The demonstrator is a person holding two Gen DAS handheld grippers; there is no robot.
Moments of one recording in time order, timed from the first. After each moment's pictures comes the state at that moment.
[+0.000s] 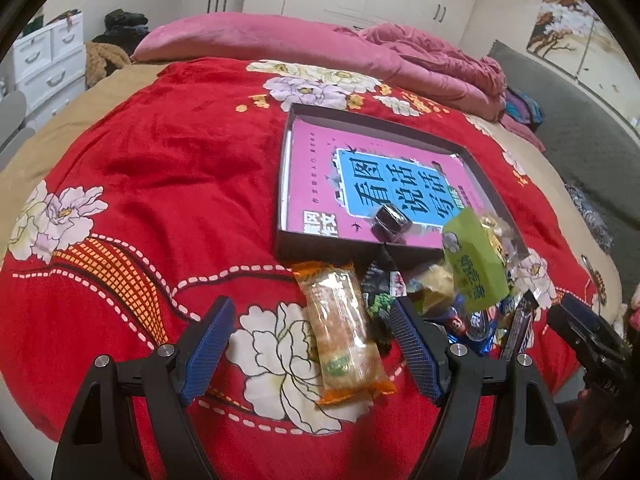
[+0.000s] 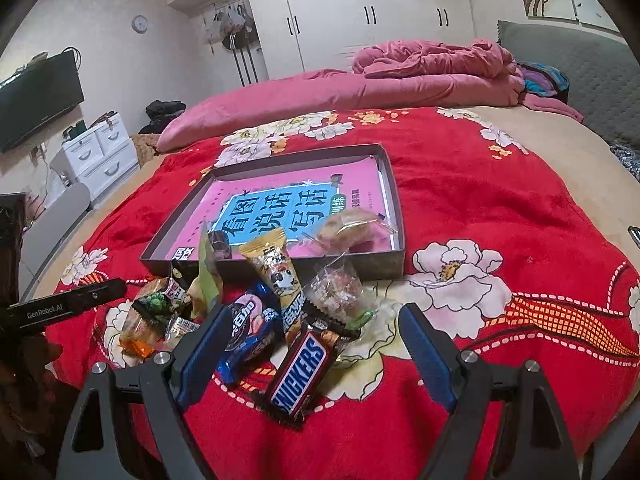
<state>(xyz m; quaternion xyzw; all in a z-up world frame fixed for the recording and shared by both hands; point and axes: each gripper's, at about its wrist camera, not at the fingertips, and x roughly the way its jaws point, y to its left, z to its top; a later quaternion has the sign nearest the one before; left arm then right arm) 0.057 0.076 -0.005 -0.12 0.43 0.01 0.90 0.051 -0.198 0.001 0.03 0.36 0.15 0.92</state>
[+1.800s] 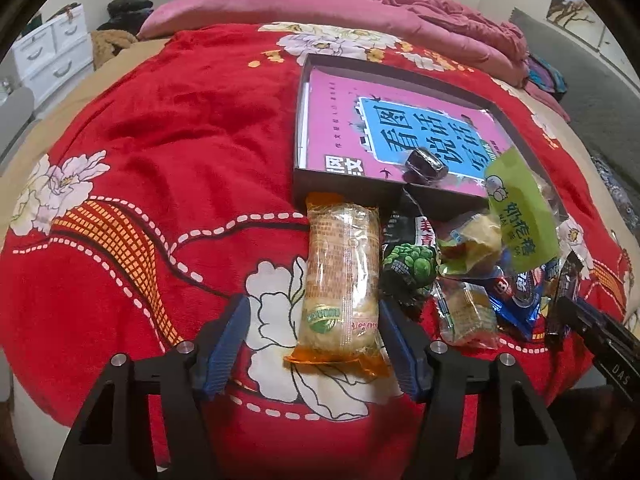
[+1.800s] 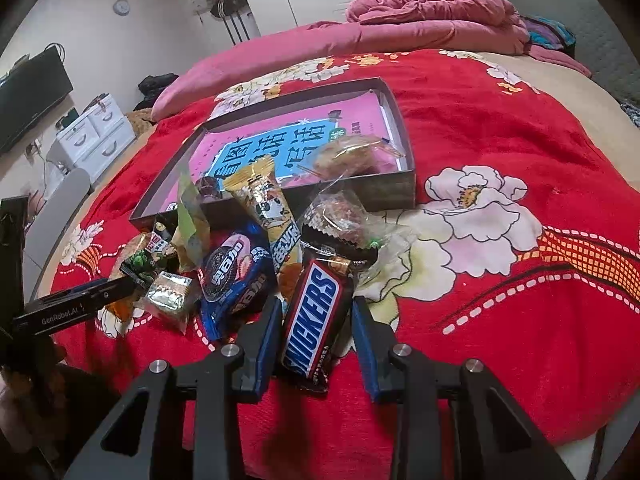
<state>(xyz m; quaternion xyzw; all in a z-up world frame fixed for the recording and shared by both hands) 0.064 0.069 -0.038 -0.09 0.48 0.04 0.87 0.061 -0.196 -0.038 0.05 0.44 0.16 0.88</state>
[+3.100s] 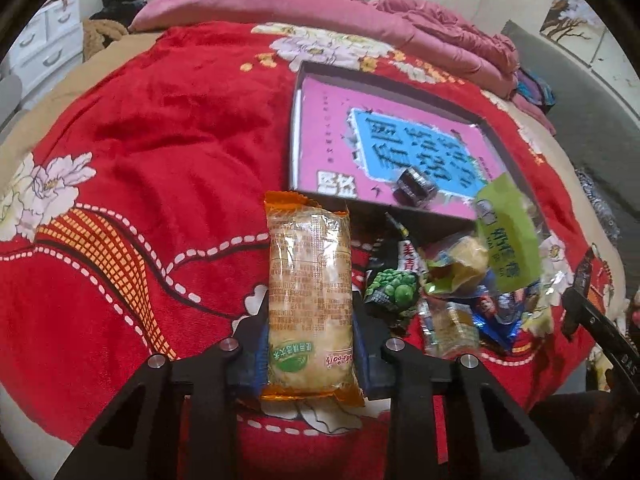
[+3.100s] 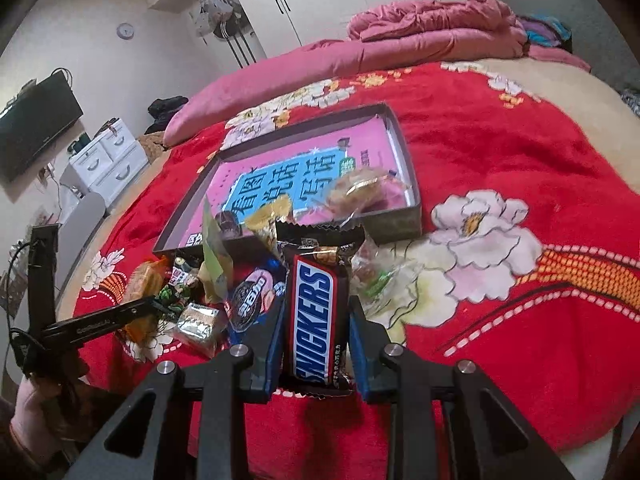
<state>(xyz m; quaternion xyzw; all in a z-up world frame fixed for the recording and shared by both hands) 0.070 0.080 -0.029 -0.12 0.47 0.01 0.87 0.061 -0.208 -0.012 0.09 0.40 0.18 0.89</state>
